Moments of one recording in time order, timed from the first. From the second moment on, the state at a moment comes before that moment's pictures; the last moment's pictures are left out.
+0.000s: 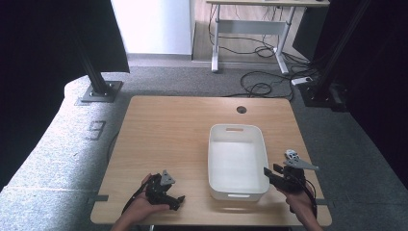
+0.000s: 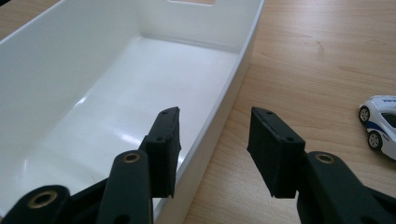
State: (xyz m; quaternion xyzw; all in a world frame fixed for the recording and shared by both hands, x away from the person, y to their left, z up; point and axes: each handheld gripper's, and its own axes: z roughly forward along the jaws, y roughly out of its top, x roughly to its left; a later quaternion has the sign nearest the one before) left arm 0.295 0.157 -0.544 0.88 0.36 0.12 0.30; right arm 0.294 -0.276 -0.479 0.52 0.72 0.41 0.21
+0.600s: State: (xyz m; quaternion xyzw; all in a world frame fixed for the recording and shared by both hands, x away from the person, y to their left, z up) left arm 0.295 0.157 -0.544 0.88 0.36 0.12 0.30; right arm 0.292 -0.265 -0.487 0.52 0.72 0.41 0.22
